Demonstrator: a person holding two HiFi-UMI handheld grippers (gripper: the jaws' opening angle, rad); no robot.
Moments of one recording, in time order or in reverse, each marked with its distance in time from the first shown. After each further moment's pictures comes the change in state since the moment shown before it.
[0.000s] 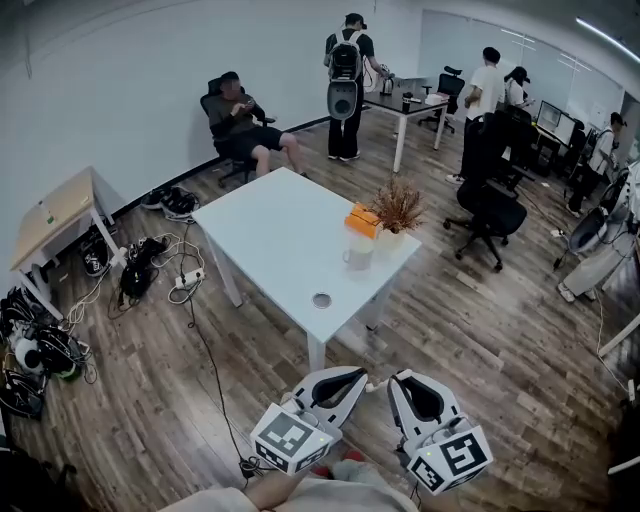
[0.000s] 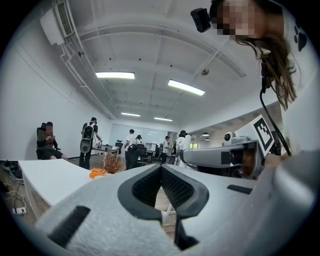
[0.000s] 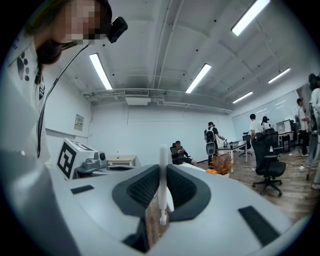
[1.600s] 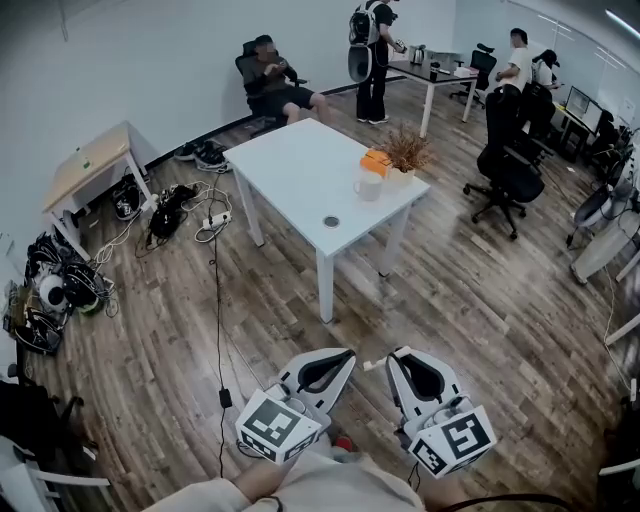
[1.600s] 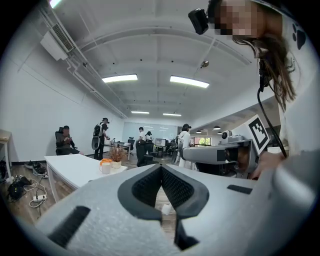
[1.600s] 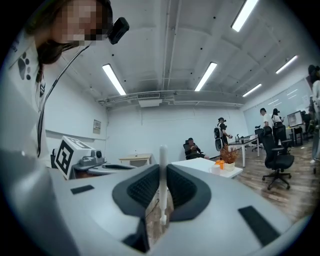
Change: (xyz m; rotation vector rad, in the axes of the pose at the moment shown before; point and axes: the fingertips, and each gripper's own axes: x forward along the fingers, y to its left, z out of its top) left arm -0.096 -0.176 -0.030 0.014 0.062 0.167; right arm -0.177 0.065 -0.026 0.025 0.020 0.156
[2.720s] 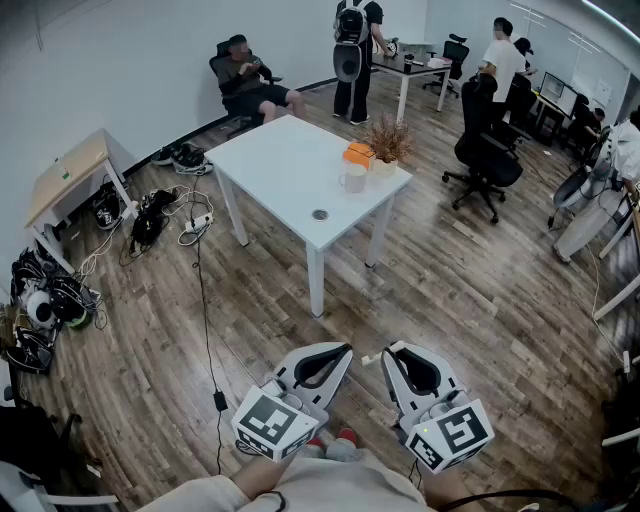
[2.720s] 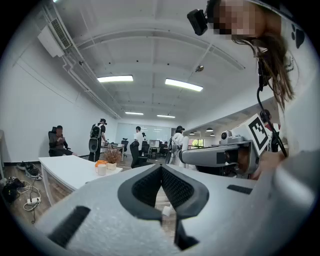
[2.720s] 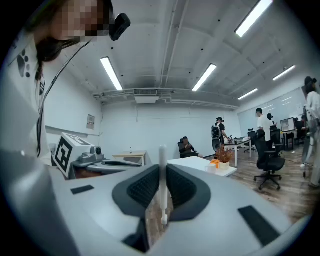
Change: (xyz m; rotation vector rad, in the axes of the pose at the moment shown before) left arm -0.031 -0.005 0.006 0.008 -0.018 -0.076; right arm -0.006 0.036 -0.001 -0.026 0.029 -0.077
